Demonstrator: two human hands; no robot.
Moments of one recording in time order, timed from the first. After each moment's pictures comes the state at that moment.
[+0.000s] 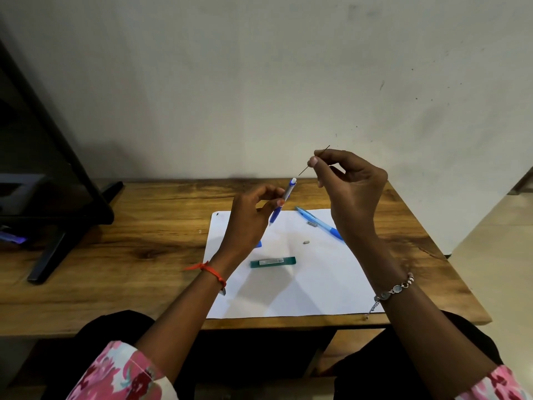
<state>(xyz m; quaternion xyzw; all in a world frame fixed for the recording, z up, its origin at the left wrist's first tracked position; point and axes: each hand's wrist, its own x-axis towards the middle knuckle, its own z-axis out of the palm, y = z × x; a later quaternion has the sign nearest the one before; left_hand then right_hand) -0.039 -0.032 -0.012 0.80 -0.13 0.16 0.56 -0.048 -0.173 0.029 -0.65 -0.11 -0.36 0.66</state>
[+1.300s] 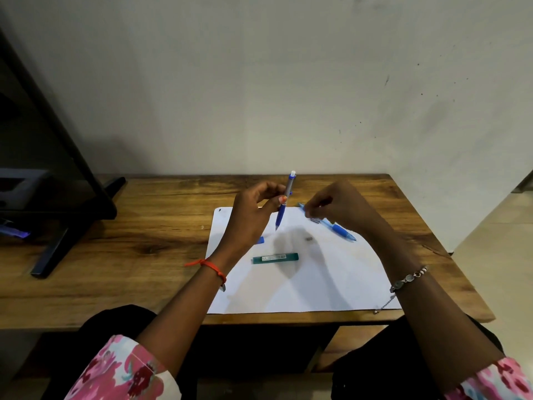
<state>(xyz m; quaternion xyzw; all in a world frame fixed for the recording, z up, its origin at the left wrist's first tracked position) -0.038 -0.030 -0.013 0.75 -0.11 0.08 0.64 -0.027 -0.204 0.010 -0.92 -0.09 0.01 0.38</state>
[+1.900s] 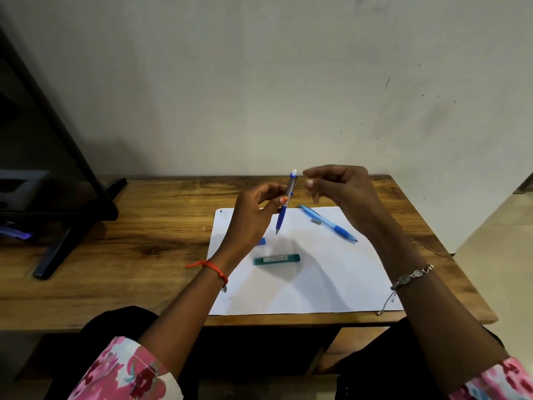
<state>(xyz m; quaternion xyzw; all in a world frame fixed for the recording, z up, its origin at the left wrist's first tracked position) -0.037 -0.031 -0.013 0.75 -0.12 0.08 0.65 -0.032 -0.199 0.022 -0.75 -0.08 -0.06 0.65</state>
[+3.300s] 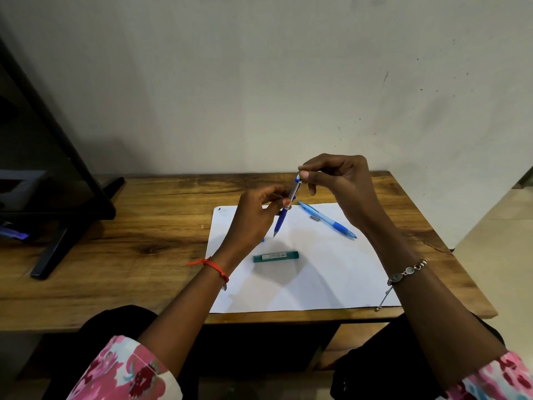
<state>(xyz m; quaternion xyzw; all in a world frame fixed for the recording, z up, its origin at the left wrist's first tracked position) -0.039 -0.034 -0.015 0.79 -0.14 0.08 0.59 -0.035 -0.191 0.028 -0.74 -0.18 -0.13 0.64</state>
